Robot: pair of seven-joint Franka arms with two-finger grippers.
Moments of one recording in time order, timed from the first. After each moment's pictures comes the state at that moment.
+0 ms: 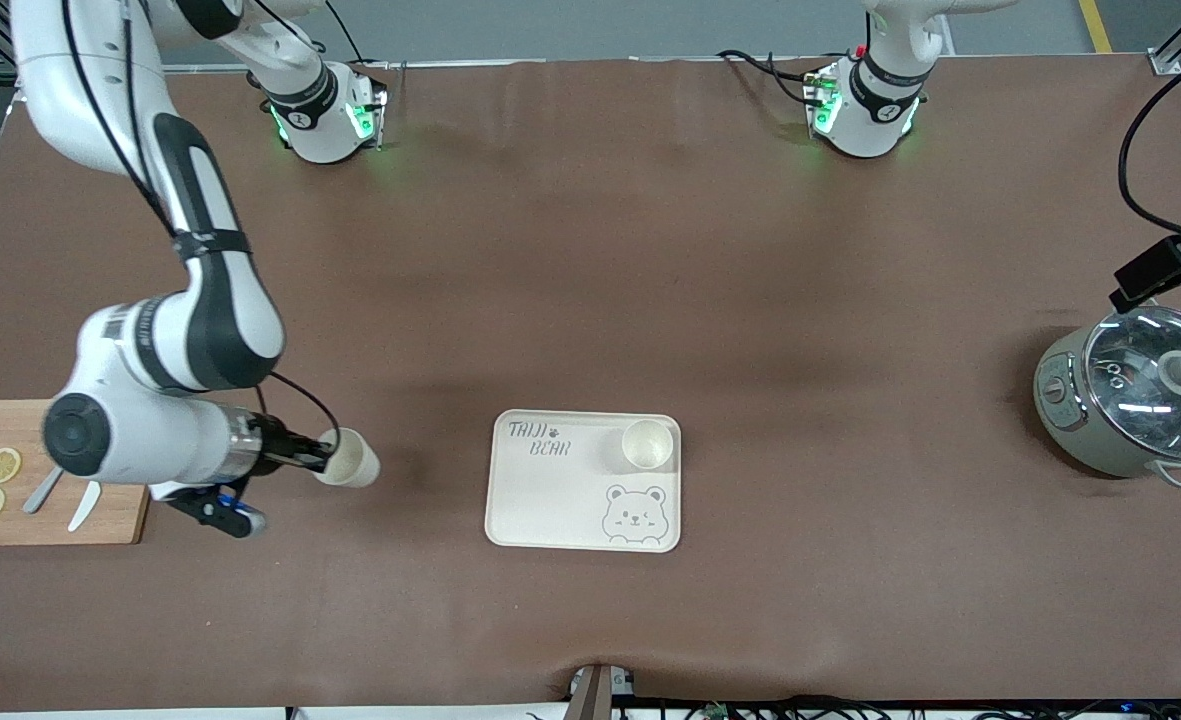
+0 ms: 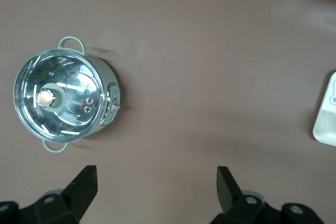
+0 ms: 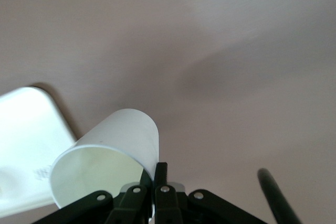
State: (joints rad) left arm 0.05 0.08 -0.05 -1.40 0.07 1.54 -0.19; right arm 0.20 0.67 -0.01 -1.31 0.24 1.87 0.53
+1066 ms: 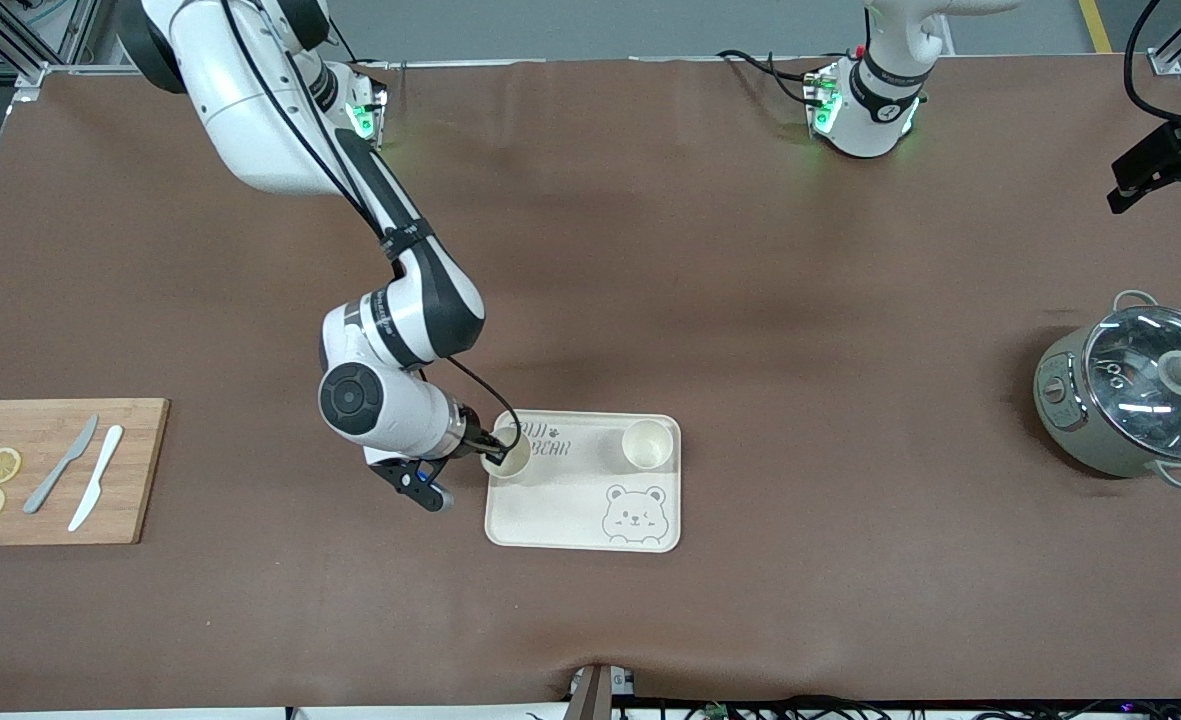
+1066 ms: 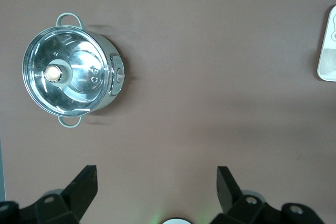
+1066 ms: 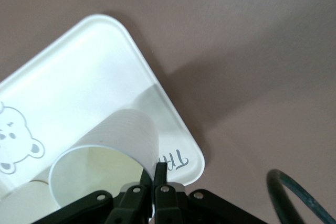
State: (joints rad) left arm -0.05 -0.09 0.03 -1.53 0.07 1.44 -0.05; right arm 0.46 0.80 -0.01 -1.31 0.28 2.11 0.88
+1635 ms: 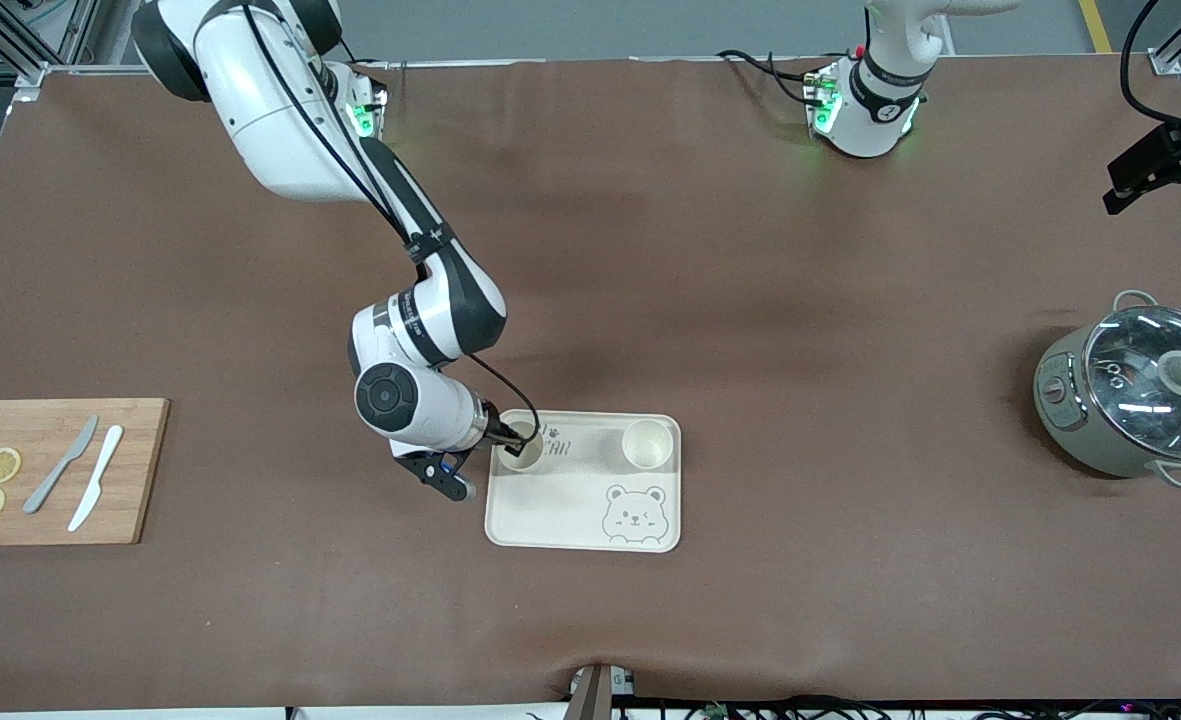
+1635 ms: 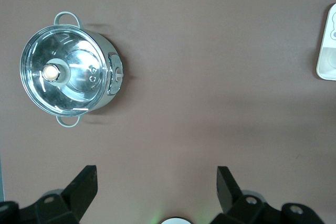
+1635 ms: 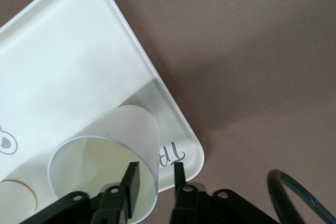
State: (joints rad) left arm -0.05 -0.09 0.03 -1.53 0.07 1.44 -0.05; right arm 0.49 0.82 -0.01 -1.33 0.28 2.12 0.89
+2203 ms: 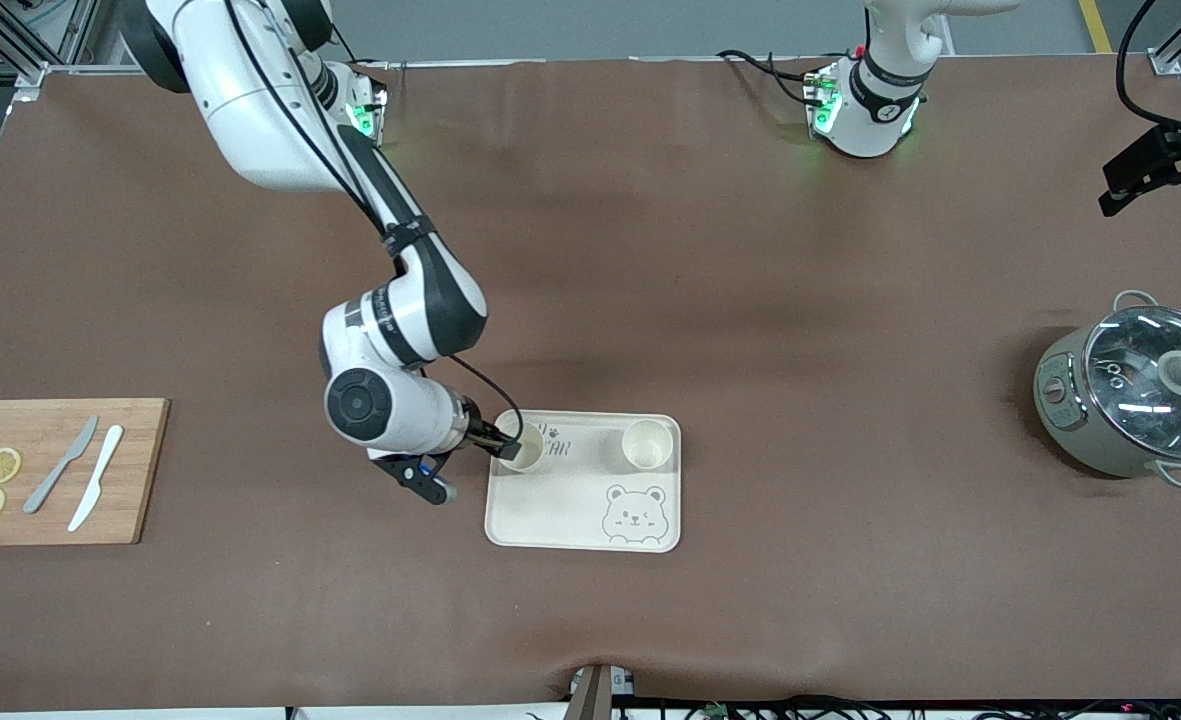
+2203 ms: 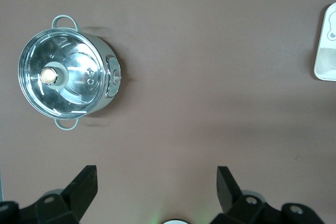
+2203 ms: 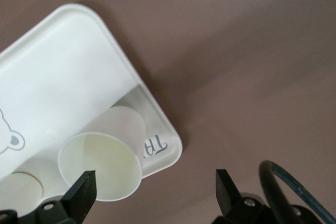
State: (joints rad) left arm -0.06 -0.09 0.03 -1.53 0.07 1.45 -0.05; right arm 0.44 0.78 -0.03 -1.26 0.29 1.95 0.89
